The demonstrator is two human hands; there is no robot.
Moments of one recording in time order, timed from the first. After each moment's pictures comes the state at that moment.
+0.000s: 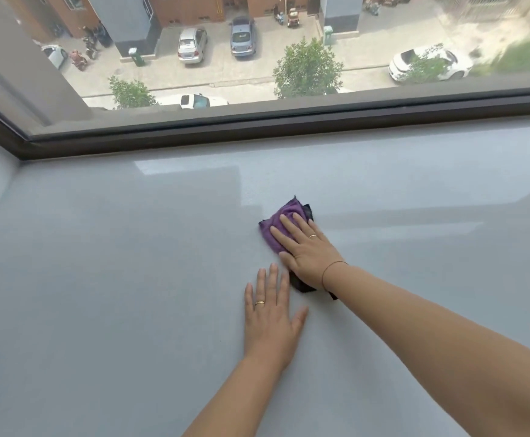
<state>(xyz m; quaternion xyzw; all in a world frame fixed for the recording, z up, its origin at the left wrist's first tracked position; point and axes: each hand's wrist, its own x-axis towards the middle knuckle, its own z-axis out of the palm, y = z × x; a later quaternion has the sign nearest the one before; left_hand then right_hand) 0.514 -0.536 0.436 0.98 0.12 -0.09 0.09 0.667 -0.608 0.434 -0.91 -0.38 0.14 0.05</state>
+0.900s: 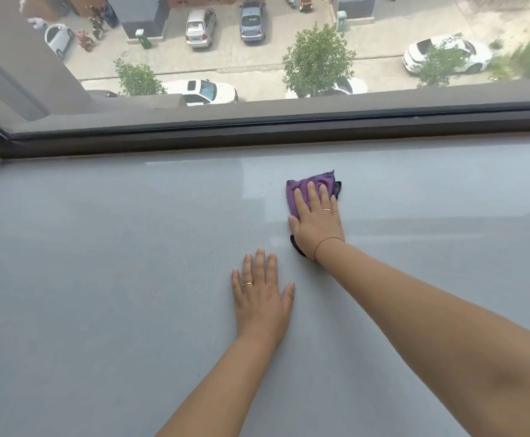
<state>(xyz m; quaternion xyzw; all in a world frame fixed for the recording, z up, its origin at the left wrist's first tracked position) 0.599 -0.521 0.436 0.97 0.21 -0.09 0.10 0.766 -0.584 0.432 -0.97 -0.21 0.13 0.06</state>
